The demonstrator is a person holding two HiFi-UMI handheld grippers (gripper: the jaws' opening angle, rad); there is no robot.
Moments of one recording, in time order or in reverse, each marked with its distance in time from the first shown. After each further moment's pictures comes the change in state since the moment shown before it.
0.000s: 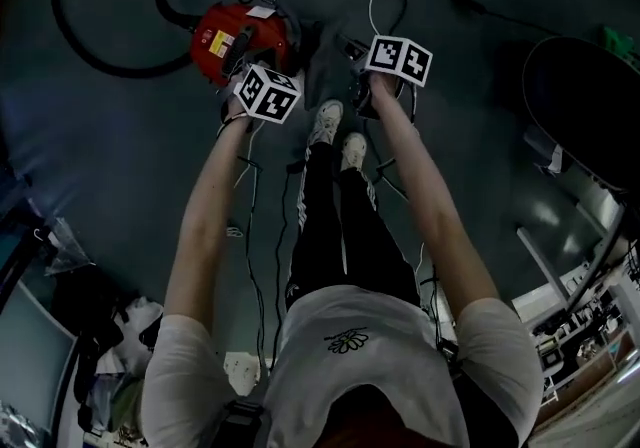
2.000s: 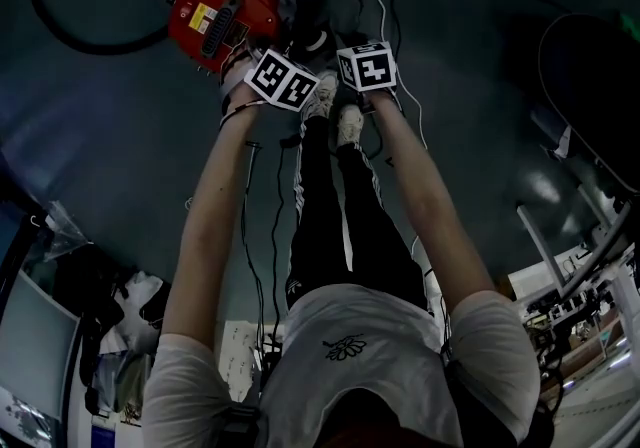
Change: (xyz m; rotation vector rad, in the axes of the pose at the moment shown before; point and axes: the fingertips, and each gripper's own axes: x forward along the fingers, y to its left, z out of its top) left arm 0.026 -0.028 -0.036 0.118 0.239 0.102; right arm 0.047 -0.073 -0.074 -0.673 0.160 -0.206
